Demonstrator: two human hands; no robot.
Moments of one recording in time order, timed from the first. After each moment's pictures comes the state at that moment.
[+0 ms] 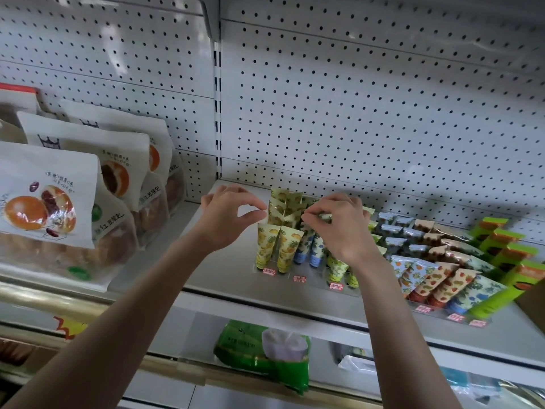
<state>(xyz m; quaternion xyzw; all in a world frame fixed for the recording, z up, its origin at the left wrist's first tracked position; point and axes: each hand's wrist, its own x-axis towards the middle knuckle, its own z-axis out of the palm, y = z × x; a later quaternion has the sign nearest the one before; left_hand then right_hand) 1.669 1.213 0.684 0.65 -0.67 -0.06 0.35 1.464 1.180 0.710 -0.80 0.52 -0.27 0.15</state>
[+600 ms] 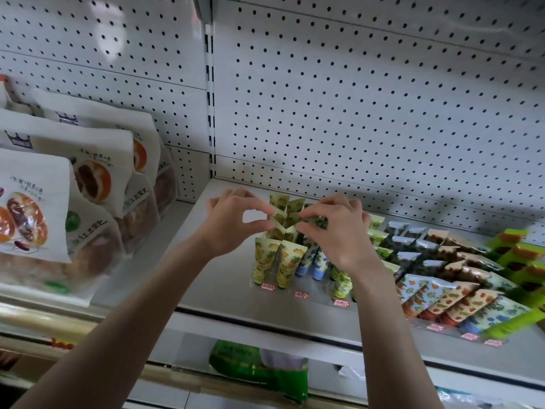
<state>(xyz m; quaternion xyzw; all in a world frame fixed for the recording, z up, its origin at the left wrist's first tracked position) 1.671 1.180 0.678 0.63 -0.69 -0.09 0.33 1.477 1.152 0.706 -0.81 0.54 -0.22 0.12</state>
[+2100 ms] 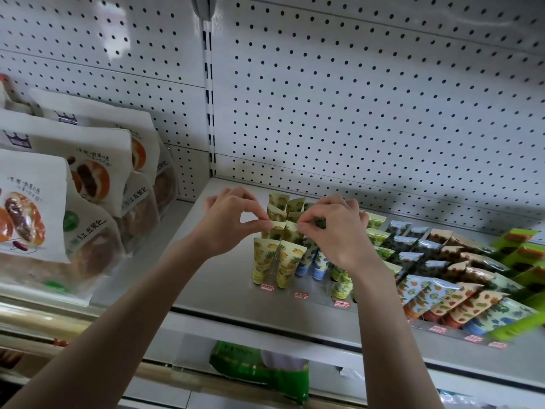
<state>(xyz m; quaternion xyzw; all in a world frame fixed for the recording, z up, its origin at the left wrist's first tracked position) 1.672 1.180 0.680 0.63 -0.71 -0.11 0.31 1.477 1.149 0.706 -0.81 0.52 -0.21 0.16</state>
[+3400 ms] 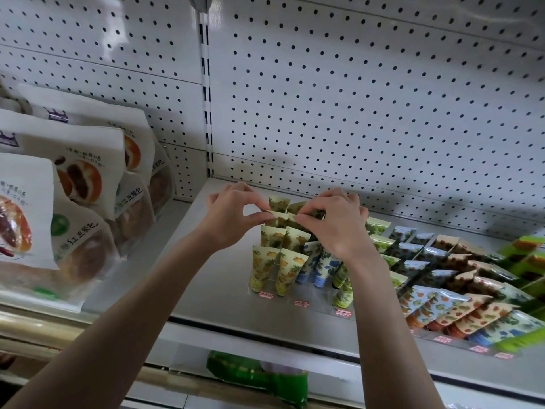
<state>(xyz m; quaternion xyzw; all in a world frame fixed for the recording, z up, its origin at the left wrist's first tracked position) 1.674 1.152 0.674 0.64 -0.68 -0.11 0.33 1.488 1.123 0.706 -0.79 0.55 -0.21 0.15</state>
